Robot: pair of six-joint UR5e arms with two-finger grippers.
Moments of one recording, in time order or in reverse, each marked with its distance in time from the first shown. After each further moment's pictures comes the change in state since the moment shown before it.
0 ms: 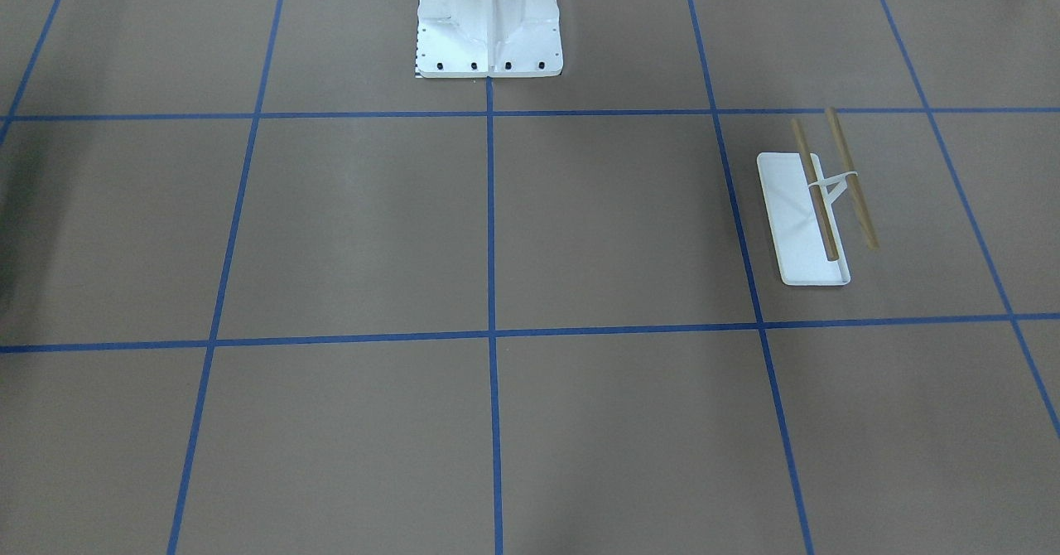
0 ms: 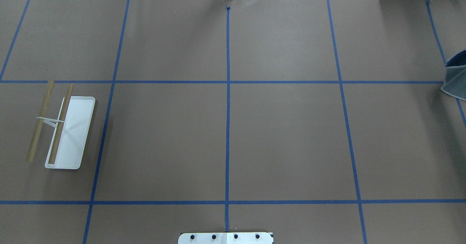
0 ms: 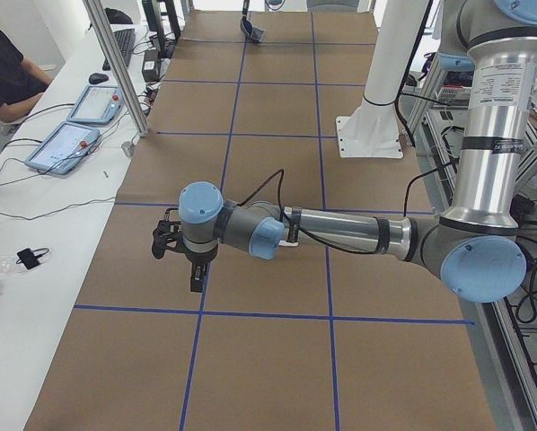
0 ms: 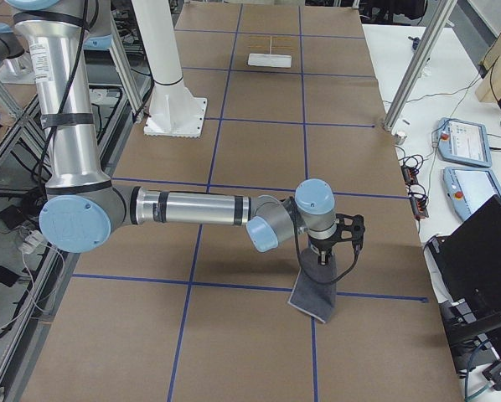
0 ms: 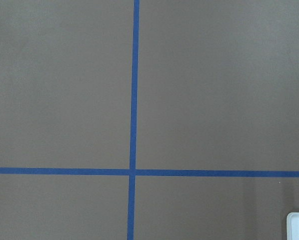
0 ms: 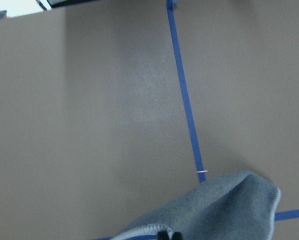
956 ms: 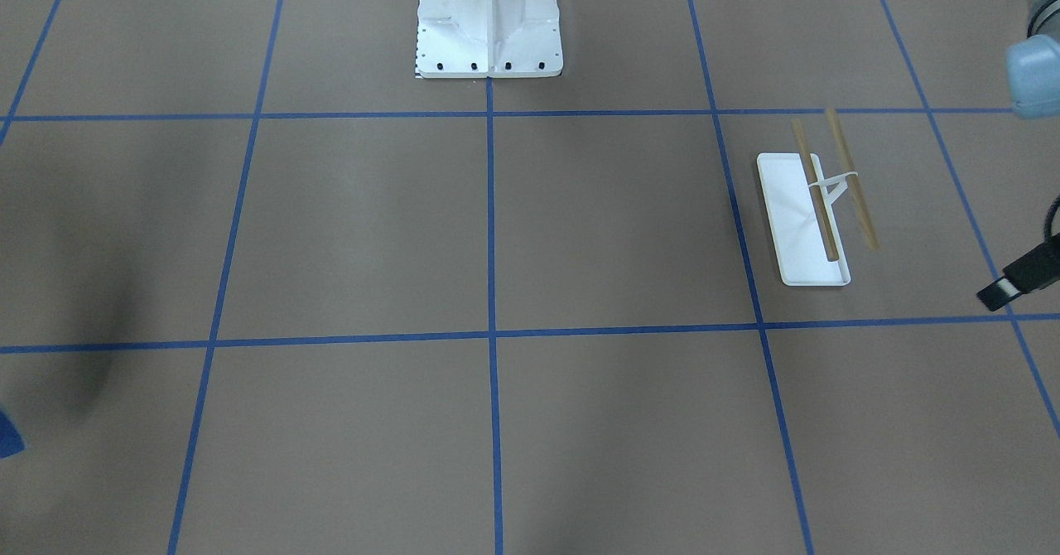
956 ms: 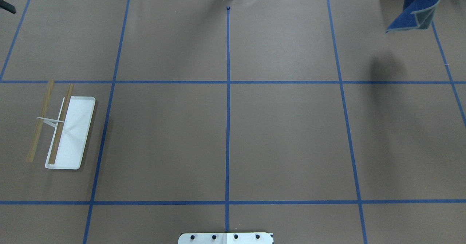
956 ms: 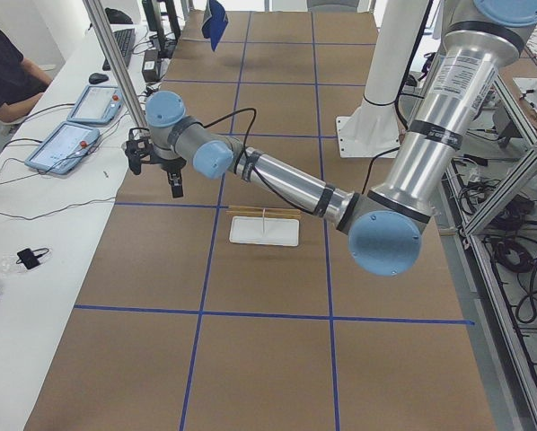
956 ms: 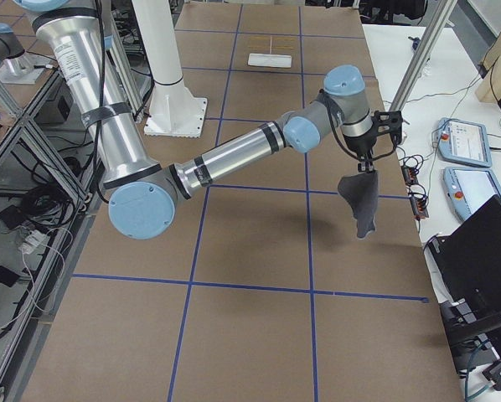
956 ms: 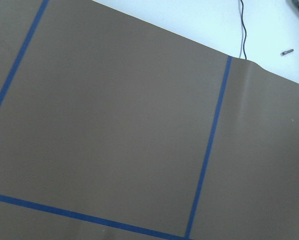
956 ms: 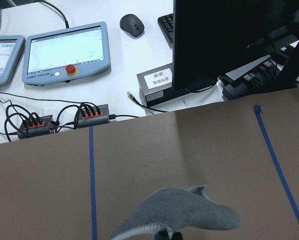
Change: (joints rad) left arm 0.203 -0.335 0.006 0.005 -0.055 -0.724; right arm -0.096 0.293 0.237 -0.355 -0.193 0.136
